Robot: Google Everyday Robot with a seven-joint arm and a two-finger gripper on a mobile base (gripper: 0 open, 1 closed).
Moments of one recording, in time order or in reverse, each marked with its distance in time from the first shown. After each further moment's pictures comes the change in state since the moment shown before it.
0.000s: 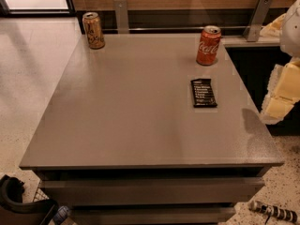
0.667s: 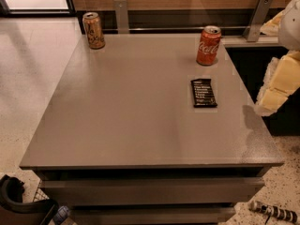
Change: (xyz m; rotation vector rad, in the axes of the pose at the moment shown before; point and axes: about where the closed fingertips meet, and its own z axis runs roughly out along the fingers) arm -0.001 -0.013 0.004 -0.005 -0.029 0.057
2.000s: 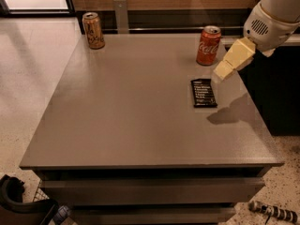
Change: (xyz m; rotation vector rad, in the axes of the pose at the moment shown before) arm 0.011 -0.074 0.086 -0.106 0.142 0.677
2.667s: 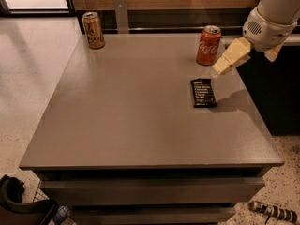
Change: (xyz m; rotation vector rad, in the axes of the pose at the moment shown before) arm -0.008 -0.028 0.022 0.001 0.047 0.165
